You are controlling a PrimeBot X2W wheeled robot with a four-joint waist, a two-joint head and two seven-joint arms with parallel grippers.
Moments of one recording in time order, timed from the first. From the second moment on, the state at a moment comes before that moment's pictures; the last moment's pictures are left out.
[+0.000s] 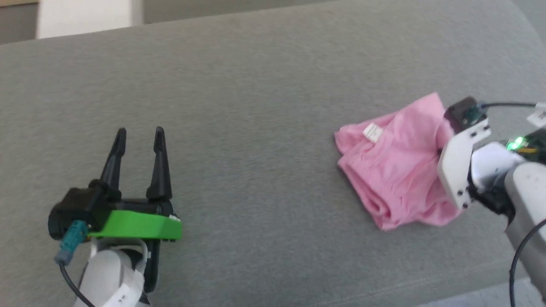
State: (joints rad) left arm -0.17 0.09 -0.01 -0.02 -0.23 -0.09 -0.25; right arm -0.56 -0.45 0.35 0.33 0.28 0.13 0.71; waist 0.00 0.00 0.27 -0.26
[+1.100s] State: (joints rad) left arm -0.21 0.25 0.07 -0.32 -0.18 -0.04 -0.07; right arm -0.97 -0.56 -0.19 0.85 -0.01 0.13 0.27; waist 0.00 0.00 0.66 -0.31
